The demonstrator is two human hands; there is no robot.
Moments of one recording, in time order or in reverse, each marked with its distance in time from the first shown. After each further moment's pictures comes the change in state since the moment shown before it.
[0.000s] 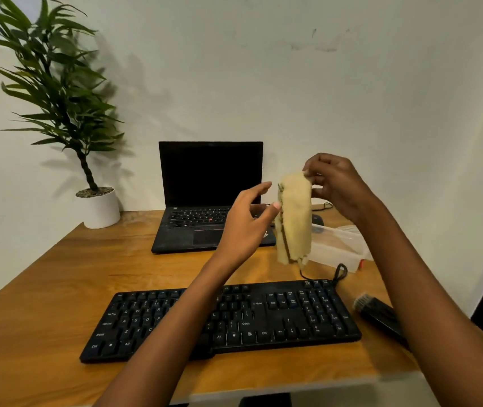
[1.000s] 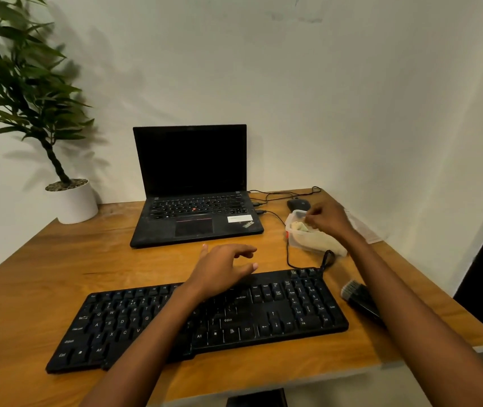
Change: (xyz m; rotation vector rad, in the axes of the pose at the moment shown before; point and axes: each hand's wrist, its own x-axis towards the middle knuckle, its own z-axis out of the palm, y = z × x) left_hand -0.024 -0.087 0.007 0.603 -0.423 -0.111; right_hand 0.006 0.122 -0.050 -0.783 0.097 0.284
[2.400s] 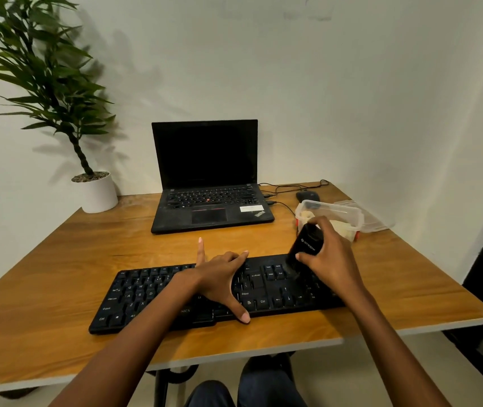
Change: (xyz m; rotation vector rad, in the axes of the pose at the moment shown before) left_hand -0.040 -0.025 -0.013 0.453 -0.504 -0.007; right_hand -0.141 -0.026 0.035 0.043 0.130 -0.064
